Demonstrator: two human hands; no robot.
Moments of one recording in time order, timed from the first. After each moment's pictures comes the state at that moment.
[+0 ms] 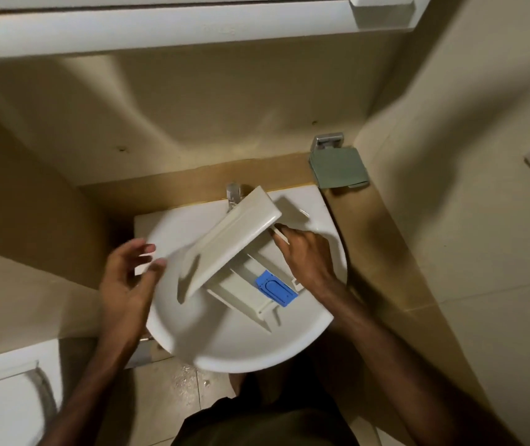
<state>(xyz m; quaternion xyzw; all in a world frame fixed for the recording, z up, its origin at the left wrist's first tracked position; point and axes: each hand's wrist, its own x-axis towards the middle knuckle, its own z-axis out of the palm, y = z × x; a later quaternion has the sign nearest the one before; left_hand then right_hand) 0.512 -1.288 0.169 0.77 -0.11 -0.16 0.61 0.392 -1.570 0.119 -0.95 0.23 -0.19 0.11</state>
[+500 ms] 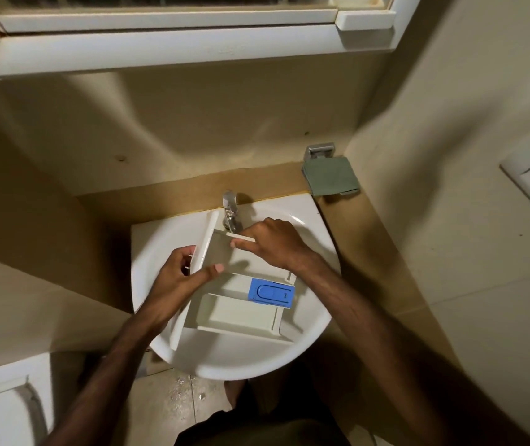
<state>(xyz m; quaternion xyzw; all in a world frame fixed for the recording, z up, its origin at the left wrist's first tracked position) 0.519 -1.338 0.160 0.77 -0.13 -0.35 0.51 0.444 -1.562 0.172 -0.97 0.14 0.09 0.18</state>
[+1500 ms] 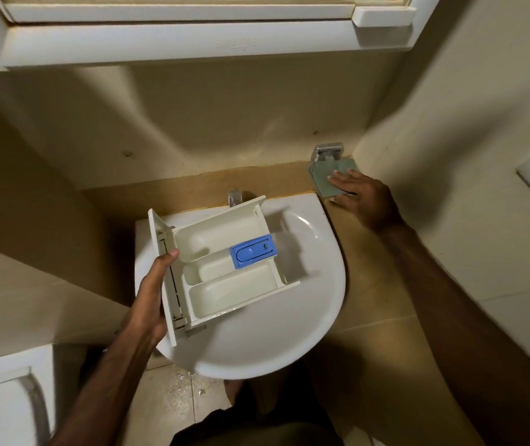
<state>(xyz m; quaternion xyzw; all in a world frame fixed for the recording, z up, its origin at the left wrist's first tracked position) 0.510 -1.319 0.167 0.59 0.07 -0.39 0.70 0.383 -1.738 0.162 -0.96 0.18 -0.16 0.16</state>
